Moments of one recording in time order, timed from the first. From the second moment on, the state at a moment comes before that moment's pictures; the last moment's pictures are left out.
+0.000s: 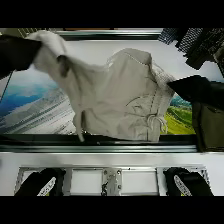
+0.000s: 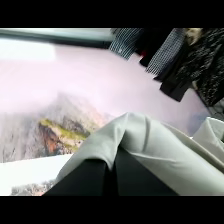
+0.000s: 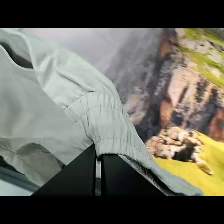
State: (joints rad) left arm -0.18 -0.91 1.53 1.15 -1.01 -1.71; right arm 0.05 -0.77 1.30 -1.00 1.24 1.78
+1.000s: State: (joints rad) left arm 0.01 -1.49 1.39 1.17 -0.80 -1.67; right arm 0.02 -1.28 1.28 -1.23 0.80 1.62
